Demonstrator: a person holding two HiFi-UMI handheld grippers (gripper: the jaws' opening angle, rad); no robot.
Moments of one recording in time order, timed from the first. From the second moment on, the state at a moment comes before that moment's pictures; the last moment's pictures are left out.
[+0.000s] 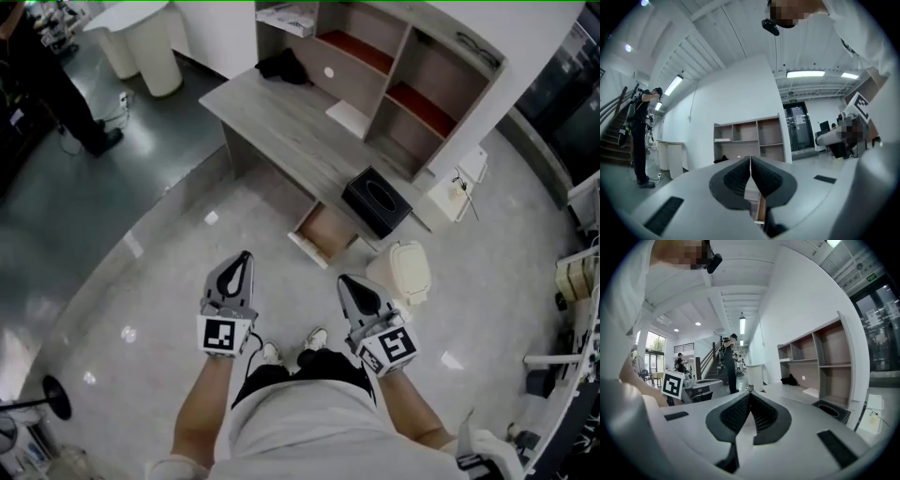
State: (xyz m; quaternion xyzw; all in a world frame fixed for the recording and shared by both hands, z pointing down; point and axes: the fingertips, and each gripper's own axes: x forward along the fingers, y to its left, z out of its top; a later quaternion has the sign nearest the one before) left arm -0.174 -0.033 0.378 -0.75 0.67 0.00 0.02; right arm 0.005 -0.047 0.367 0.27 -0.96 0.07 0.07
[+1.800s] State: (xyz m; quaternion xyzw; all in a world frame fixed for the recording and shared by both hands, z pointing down) left arm -0.253 0.050 0.291 -0.67 0.74 0.03 0.03; right arm 0.093 -0.112 0.279 0.42 -0.91 0.01 0.02
